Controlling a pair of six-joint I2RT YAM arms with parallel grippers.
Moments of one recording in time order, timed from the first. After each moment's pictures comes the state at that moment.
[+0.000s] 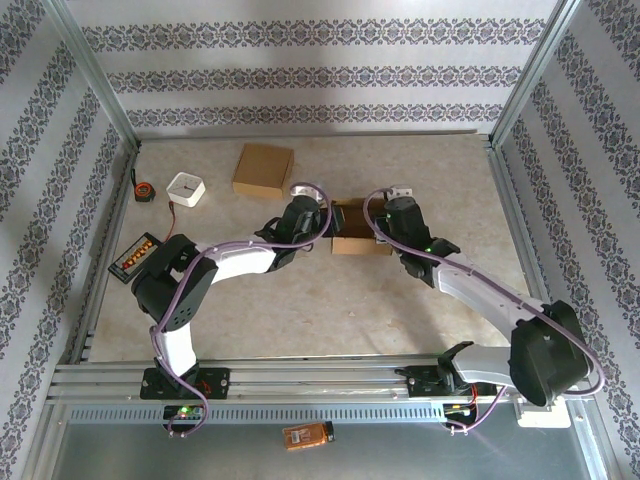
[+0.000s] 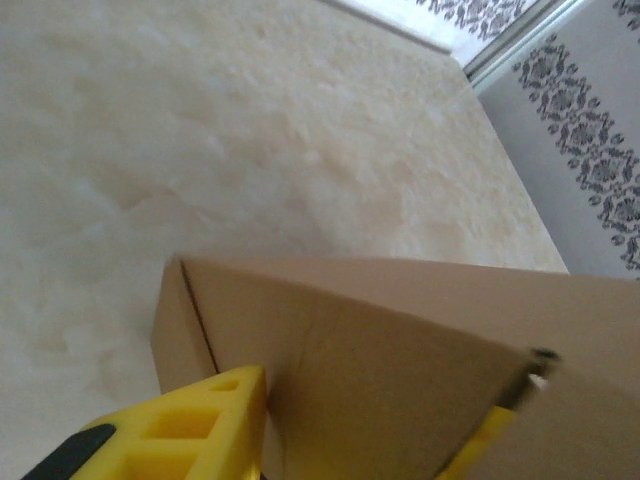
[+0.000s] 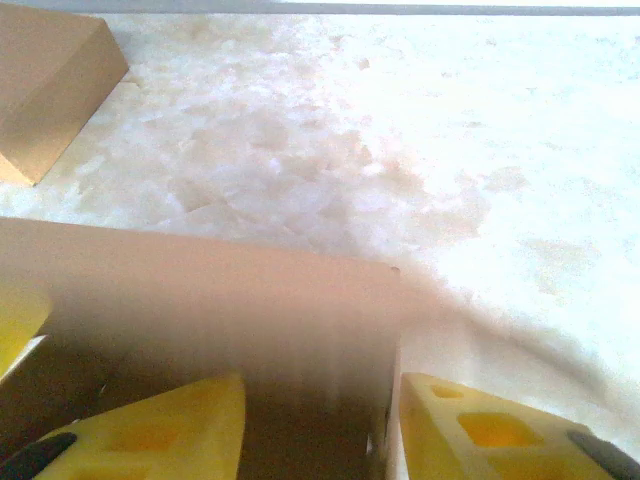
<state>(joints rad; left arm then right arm) -0.69 1.83 1.04 0.33 -0.05 -0.70 0.50 1.25 0.77 -0.15 0.29 0.29</state>
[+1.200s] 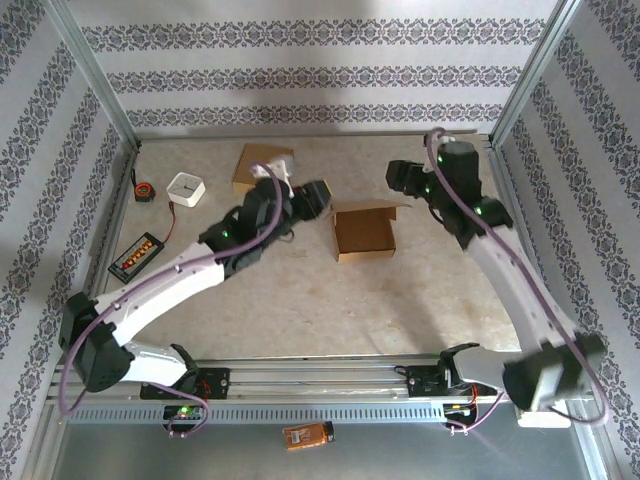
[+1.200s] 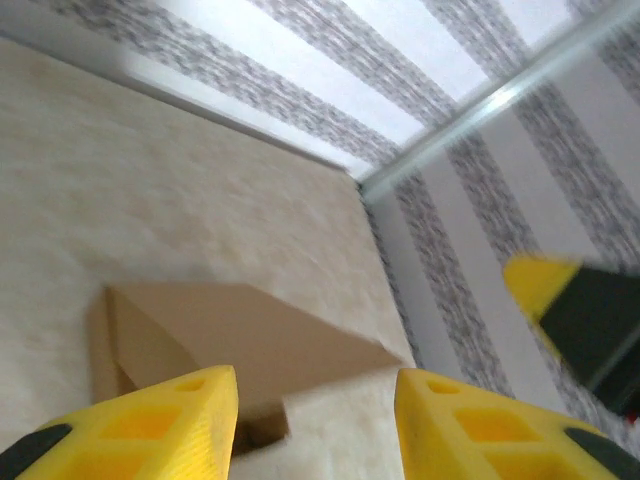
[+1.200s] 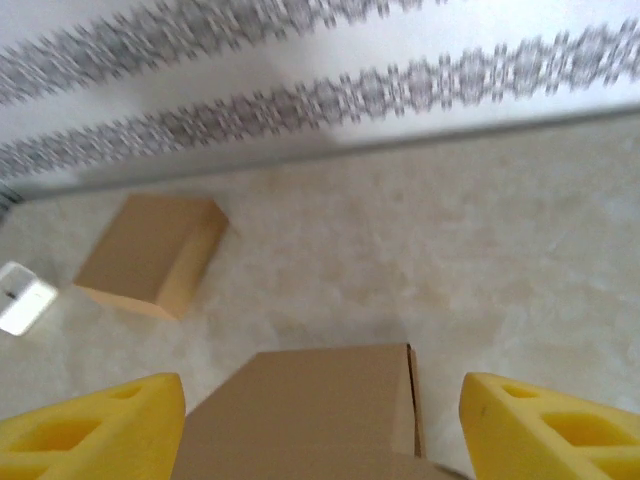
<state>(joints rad) -0.70 1.38 1.19 -0.15 -0.15 -0.88 0.22 1.30 1.26 -0.52 -0.08 0.34</state>
